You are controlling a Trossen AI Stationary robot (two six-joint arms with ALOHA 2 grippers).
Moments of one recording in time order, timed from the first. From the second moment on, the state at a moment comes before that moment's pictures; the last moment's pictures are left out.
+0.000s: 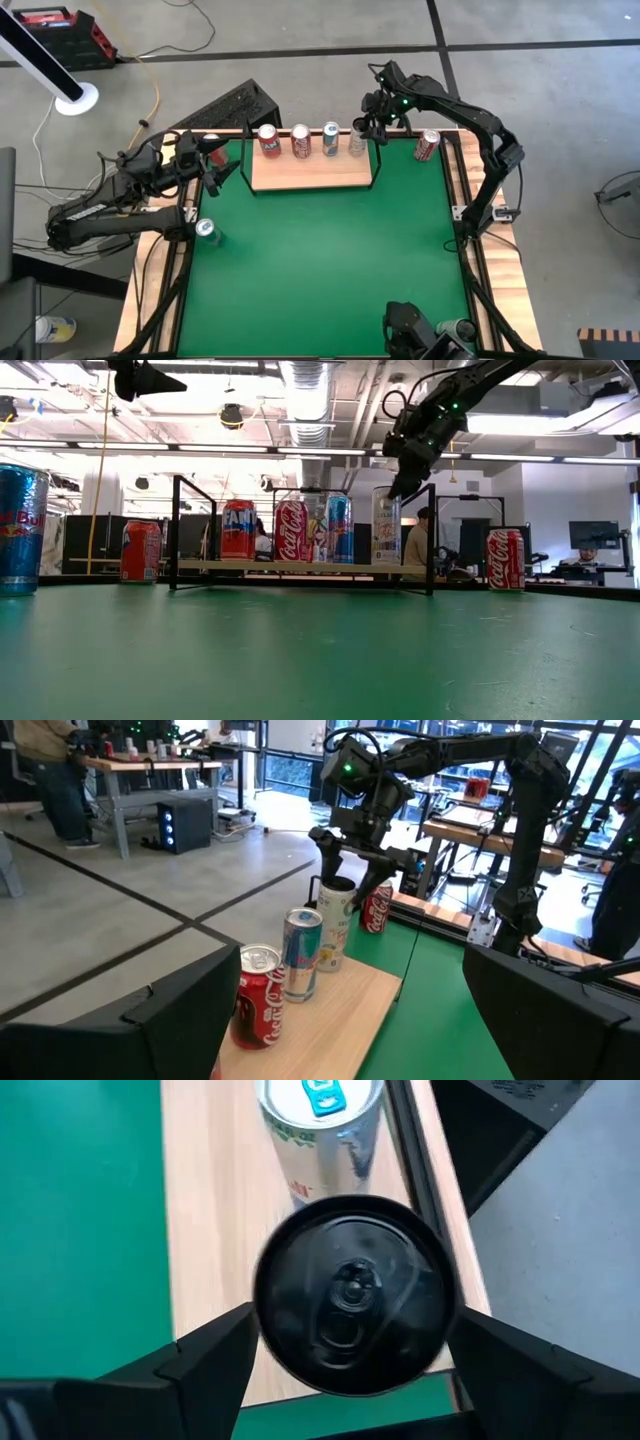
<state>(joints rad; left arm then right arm) 0.33 0.48 0.74 -0.24 -0.22 -0.11 -0.84 1.77 1.59 -0.85 -0.42 -0.58</state>
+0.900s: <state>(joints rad) 0.33 0.48 0.74 -0.26 -0.22 -0.10 -0.80 1.77 1.88 -1.07 -0.42 -0.58</state>
